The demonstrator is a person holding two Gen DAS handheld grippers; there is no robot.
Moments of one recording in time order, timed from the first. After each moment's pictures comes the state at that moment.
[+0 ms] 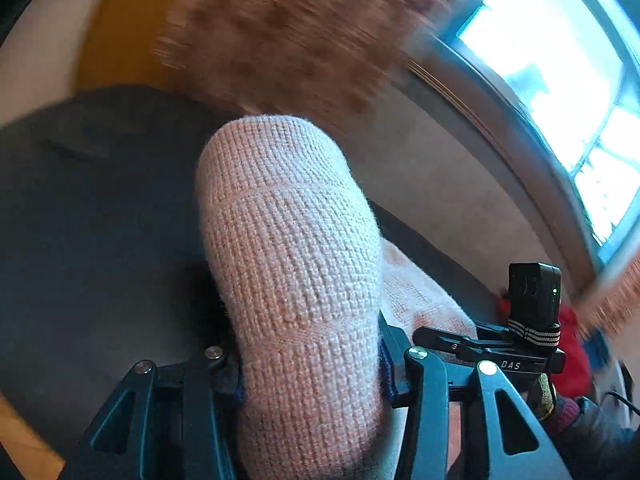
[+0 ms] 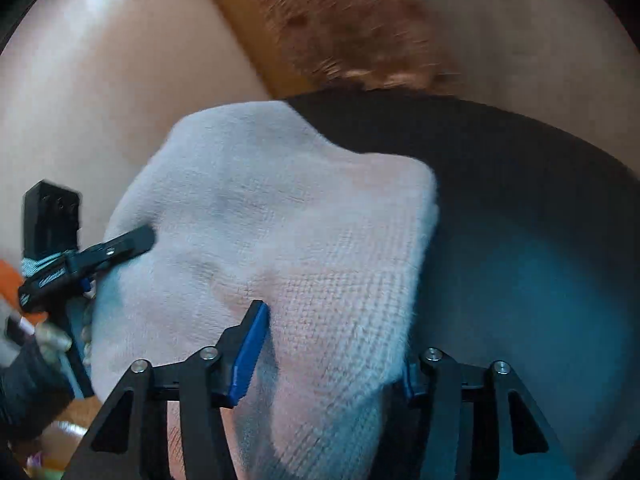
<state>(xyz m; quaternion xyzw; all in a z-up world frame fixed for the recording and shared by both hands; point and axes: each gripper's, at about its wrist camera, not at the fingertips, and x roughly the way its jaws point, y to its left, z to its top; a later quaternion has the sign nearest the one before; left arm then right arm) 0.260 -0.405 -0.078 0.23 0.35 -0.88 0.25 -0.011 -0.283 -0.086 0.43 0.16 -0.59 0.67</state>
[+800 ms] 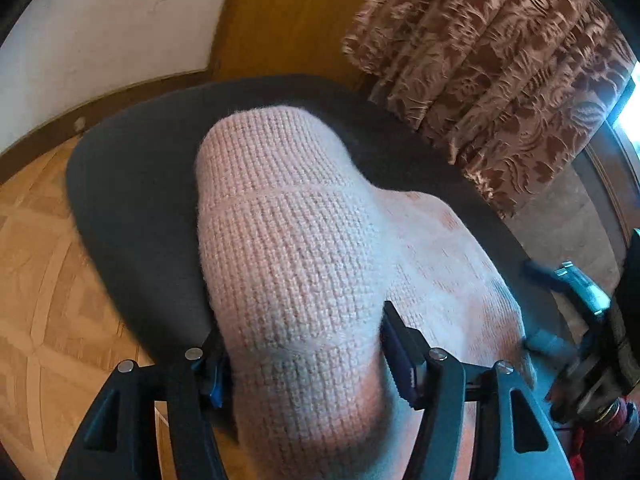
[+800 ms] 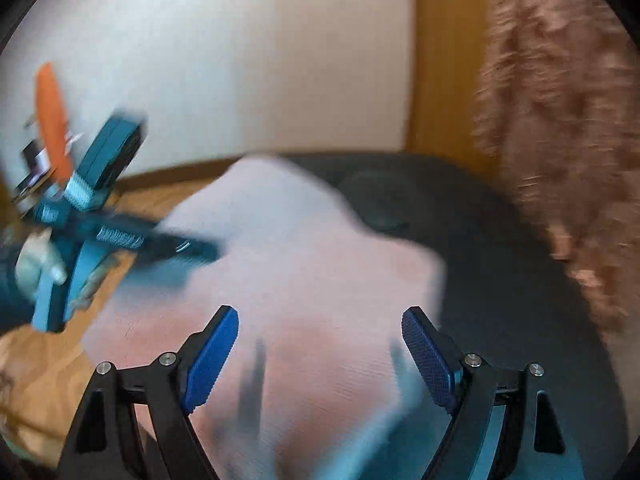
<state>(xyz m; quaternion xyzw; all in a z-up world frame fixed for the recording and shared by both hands) 0.367 -0.519 -0.080 0.30 0.39 -0.78 0.38 0.149 -0.432 -0.046 0.22 0.32 -0.47 0.79</state>
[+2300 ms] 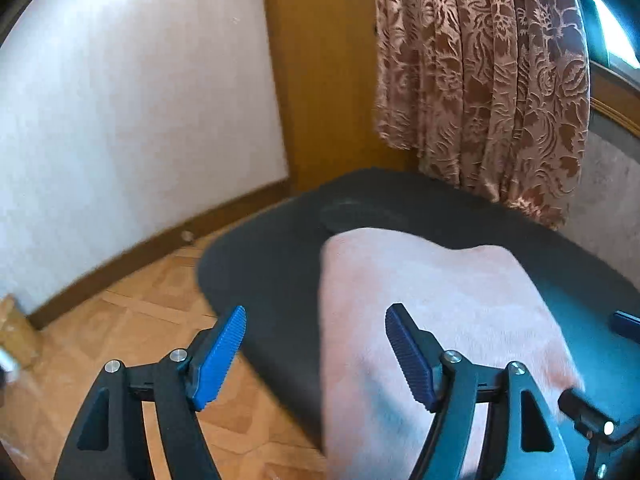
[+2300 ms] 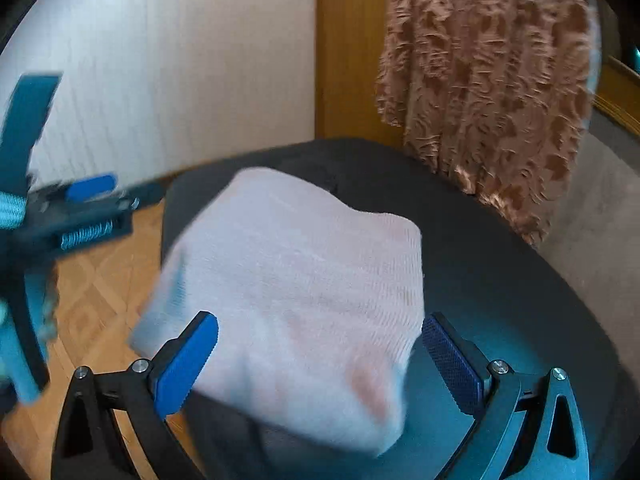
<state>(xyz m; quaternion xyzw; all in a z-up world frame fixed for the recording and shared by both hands) 0.359 -0.374 0.009 0.26 0.16 -0.73 0.61 0.129 -0.313 -0.002 0.27 0.27 -0.64 0.67</state>
